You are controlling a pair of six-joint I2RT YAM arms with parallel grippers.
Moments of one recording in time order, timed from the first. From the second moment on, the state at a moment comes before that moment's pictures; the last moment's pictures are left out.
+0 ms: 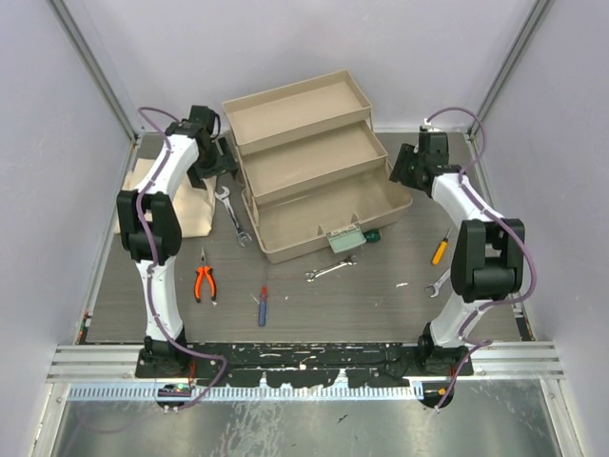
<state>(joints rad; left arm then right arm) -0.14 2.17 2.01 -0.98 -0.07 -0.53 0.02 1.77 1.31 -0.28 -0.03 0.32</state>
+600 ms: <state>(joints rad) -0.11 1.65 1.63 -0.81 -0.09 -0.52 0.02 1.24 0.90 -0.23 0.10 0.58</state>
